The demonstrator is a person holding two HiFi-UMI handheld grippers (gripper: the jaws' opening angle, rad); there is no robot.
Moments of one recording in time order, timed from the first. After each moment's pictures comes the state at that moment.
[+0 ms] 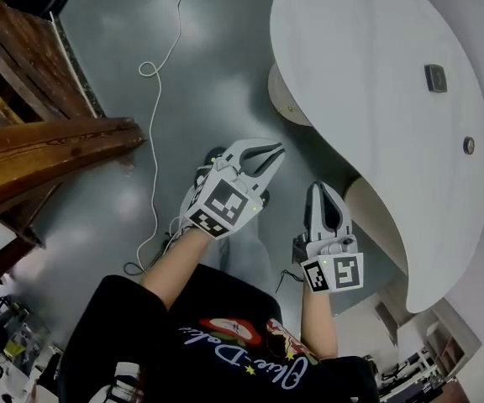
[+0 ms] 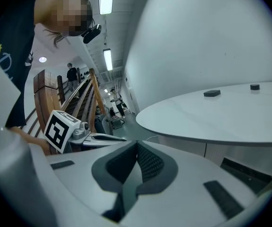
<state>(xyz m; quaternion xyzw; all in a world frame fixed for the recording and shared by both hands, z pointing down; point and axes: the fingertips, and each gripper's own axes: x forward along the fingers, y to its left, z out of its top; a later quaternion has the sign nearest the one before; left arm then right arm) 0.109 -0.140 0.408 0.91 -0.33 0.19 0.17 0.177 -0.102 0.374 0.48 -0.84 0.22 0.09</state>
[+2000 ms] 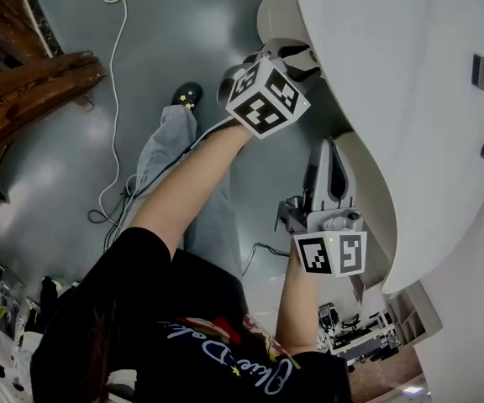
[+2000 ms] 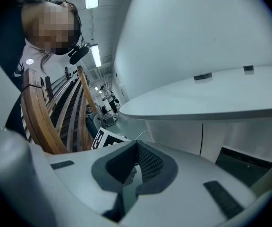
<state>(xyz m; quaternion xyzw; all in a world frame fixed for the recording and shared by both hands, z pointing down) 0.172 -0.246 0.574 0.88 -0.34 0.22 0.23 0.187 -0.141 0.444 0.51 -0.81 0.28 0.10</state>
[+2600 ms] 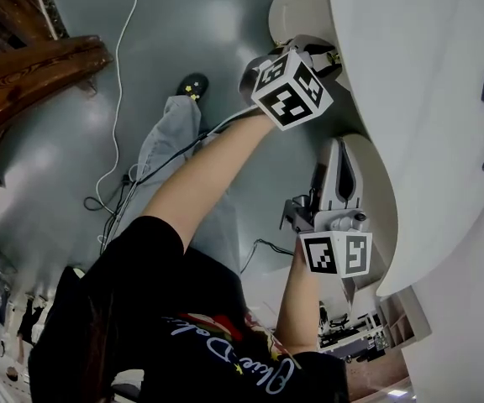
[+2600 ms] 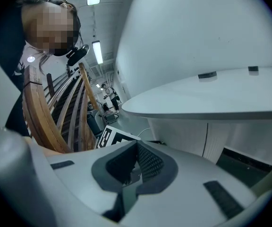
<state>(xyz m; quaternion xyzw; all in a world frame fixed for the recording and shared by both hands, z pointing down) 0.176 -0.257 0.579 0.89 -0.34 0.20 0.24 0.174 -0.141 0.448 0.50 -0.81 0.28 0.11</state>
